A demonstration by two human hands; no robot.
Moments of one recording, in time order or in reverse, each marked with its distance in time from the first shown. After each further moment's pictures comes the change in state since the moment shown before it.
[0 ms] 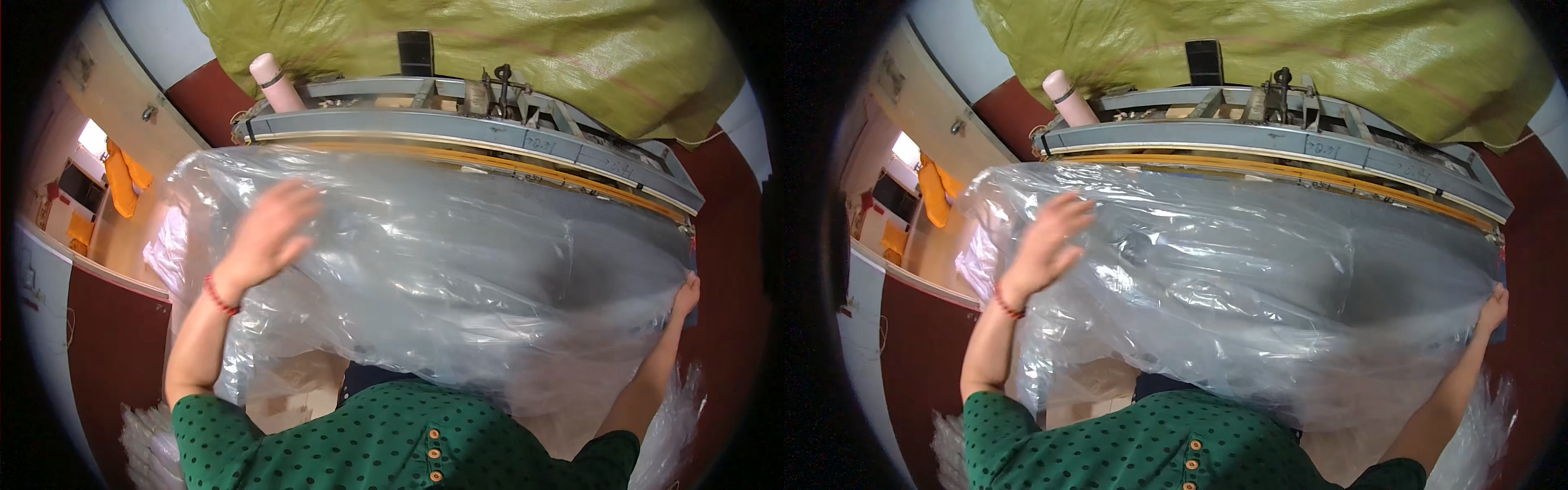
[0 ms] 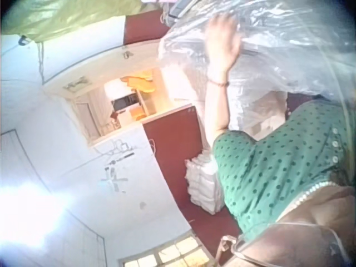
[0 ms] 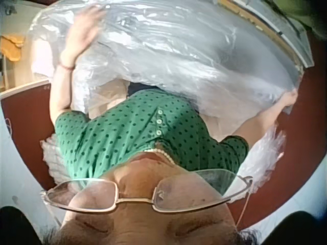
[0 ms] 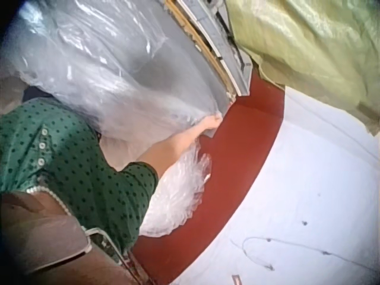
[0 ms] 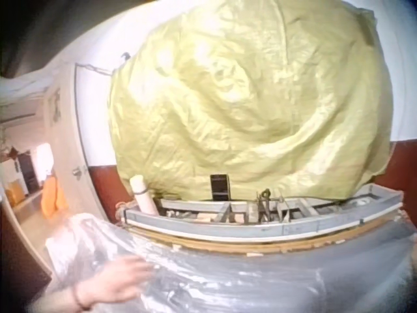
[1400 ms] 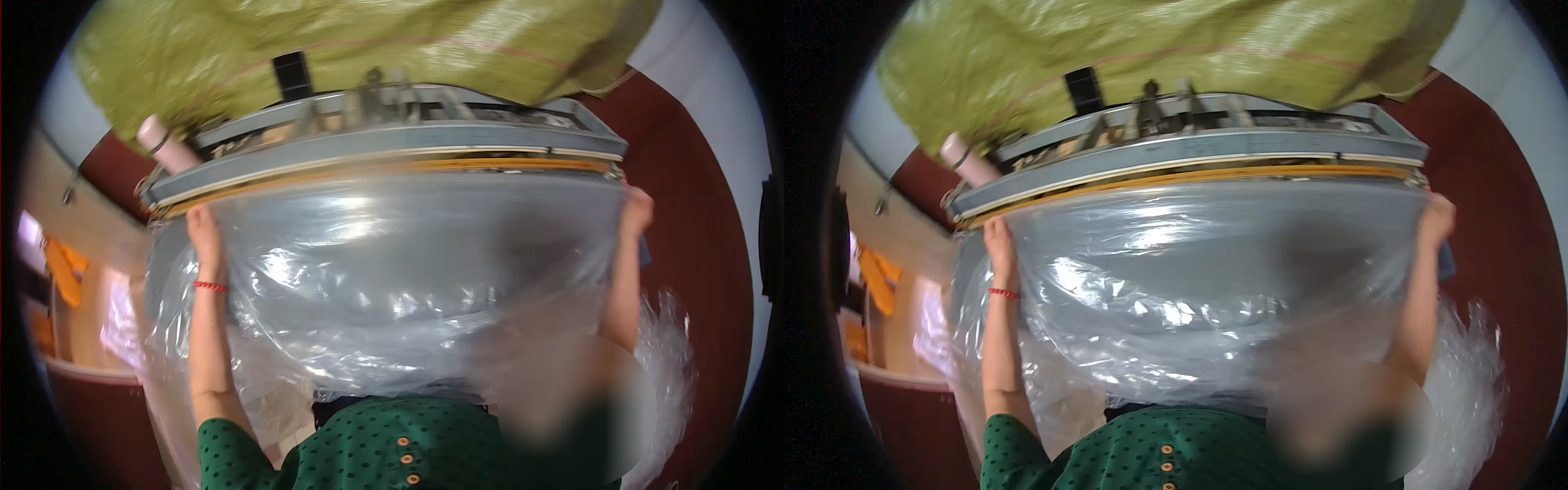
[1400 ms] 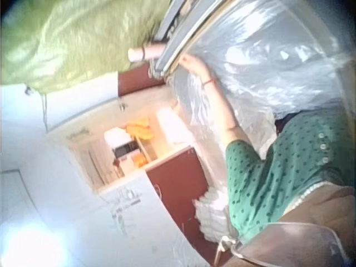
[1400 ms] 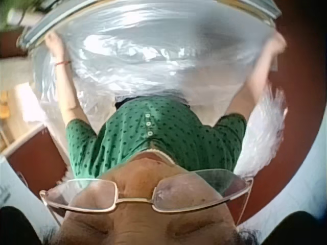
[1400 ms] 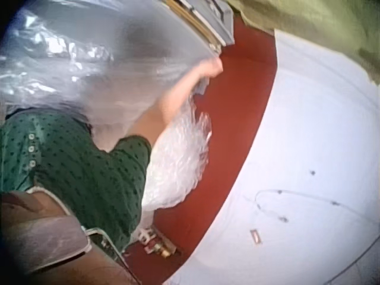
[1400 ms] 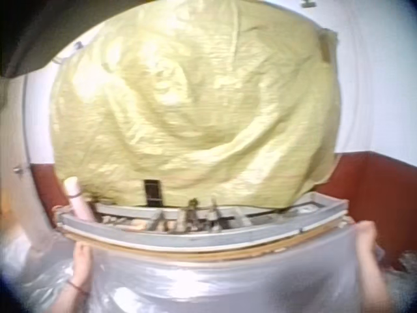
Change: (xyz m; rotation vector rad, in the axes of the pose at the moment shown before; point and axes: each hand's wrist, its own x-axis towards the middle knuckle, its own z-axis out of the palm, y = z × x) left_hand 0.070 -0.124 0.167 -0.715 0.912 -0.769; right_hand 0.044 -0.057 0.013 -0.239 0.139 -0.199
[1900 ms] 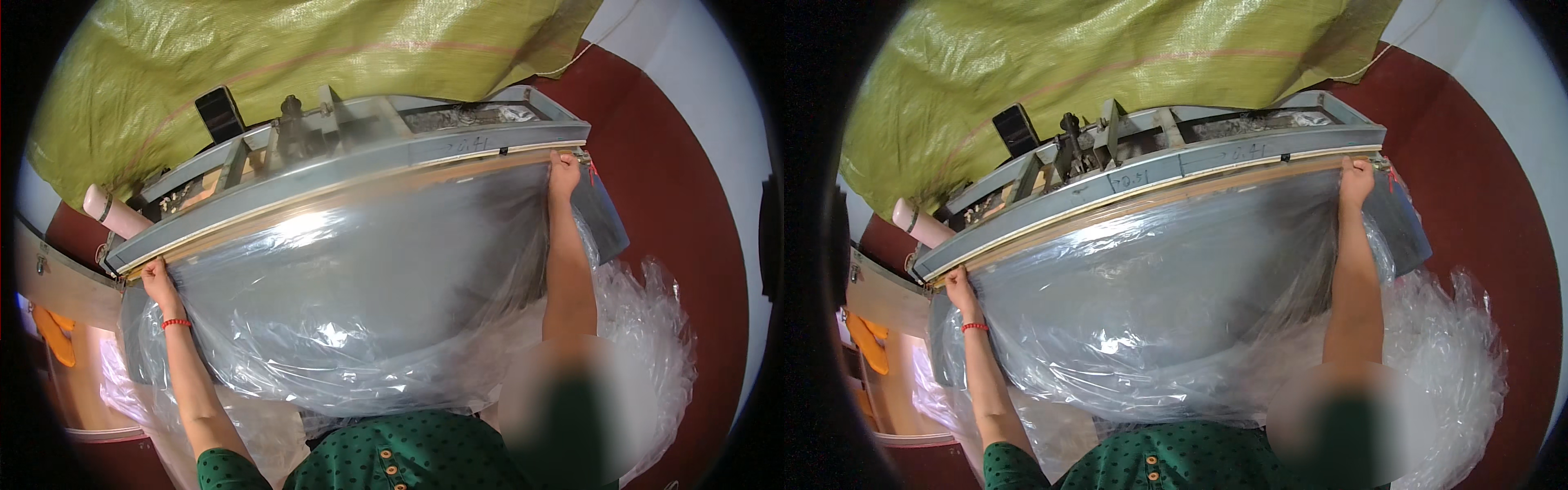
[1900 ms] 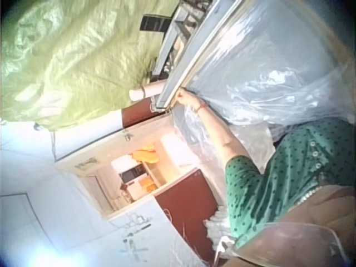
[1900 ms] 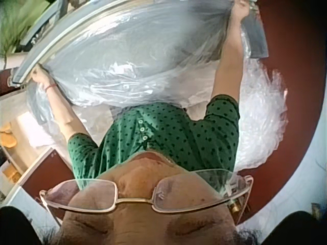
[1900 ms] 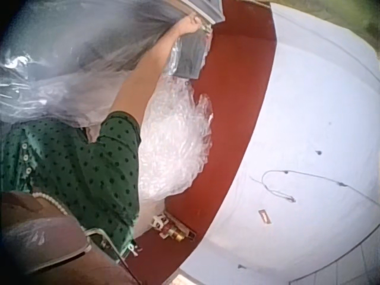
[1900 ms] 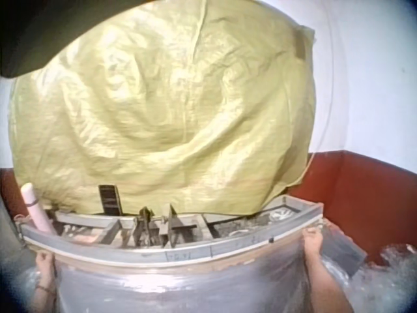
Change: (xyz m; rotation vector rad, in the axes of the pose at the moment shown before) left_hand 0.045 -0.087 0.003 -0.064 0.138 0.019; right_hand -0.010 -0.093 0.091 0.982 0.122 0.487
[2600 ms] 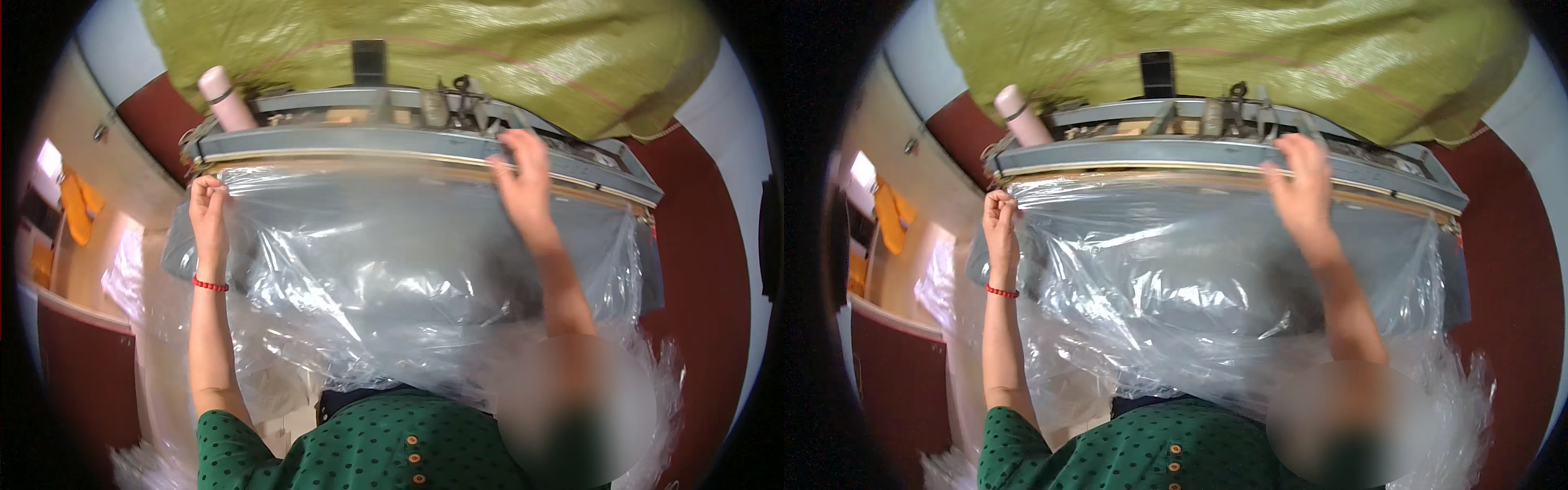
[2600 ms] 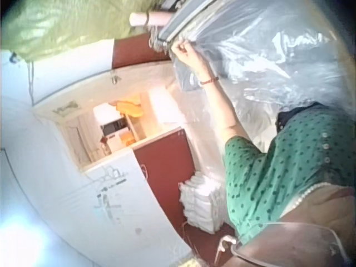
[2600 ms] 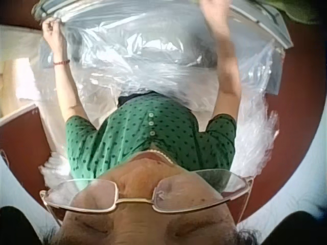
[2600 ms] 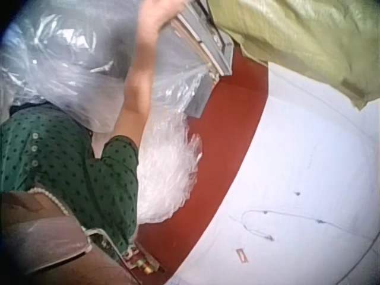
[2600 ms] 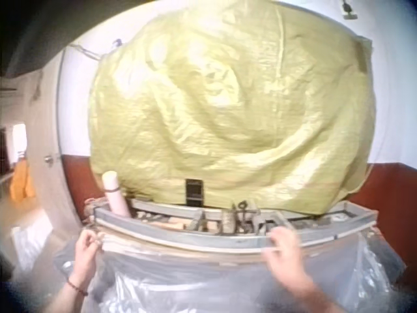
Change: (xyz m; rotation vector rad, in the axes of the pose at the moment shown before) left_hand -0.039 0.163 -0.081 -0.347 -0.326 -0.087; right_hand -0.243 -0.255 0.145 -0.168 -0.622 -0.899
